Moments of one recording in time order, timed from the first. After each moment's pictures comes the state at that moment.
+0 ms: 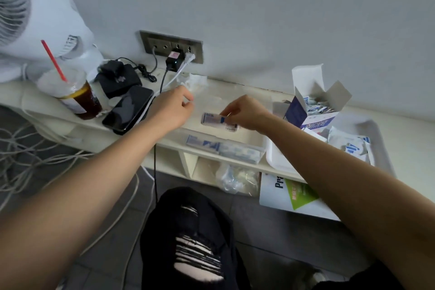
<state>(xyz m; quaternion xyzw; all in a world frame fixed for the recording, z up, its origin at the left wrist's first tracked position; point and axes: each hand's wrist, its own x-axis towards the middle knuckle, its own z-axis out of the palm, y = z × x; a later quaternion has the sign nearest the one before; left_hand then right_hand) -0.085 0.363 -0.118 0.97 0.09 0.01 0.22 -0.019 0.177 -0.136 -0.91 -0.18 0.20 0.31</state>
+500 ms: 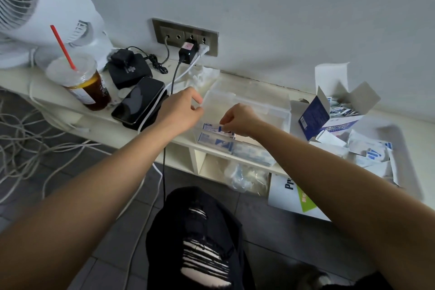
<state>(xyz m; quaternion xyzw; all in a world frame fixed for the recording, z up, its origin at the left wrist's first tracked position) -0.084 0.378 -0.145 0.96 0.12 0.01 0.26 -0.012 0.223 -0.183 -0.92 -0.16 0.24 0.26</state>
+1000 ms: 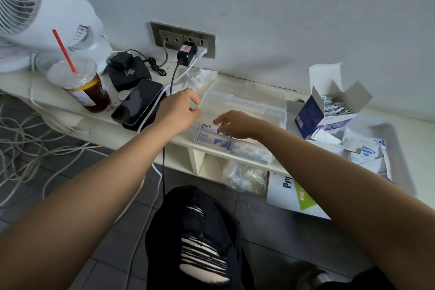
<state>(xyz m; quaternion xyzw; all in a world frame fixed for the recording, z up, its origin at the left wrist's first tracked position) -0.089 0.375 -0.137 0.96 0.12 0.01 0.26 -0.020 0.218 -0.171 -0.90 -0.27 0.29 0.18</state>
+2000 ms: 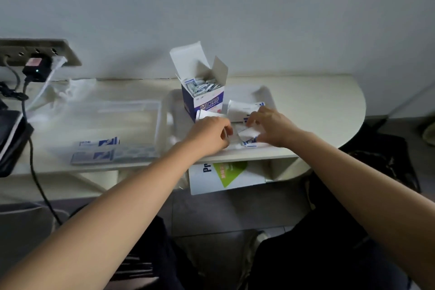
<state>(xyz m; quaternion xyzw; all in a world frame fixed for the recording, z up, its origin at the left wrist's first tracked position) -0.060 0.087 -0.182 0.94 -0.21 -0.13 0.23 -0.055 -0.118 -0.189 -0.98 -0.09 0.12 0.12</state>
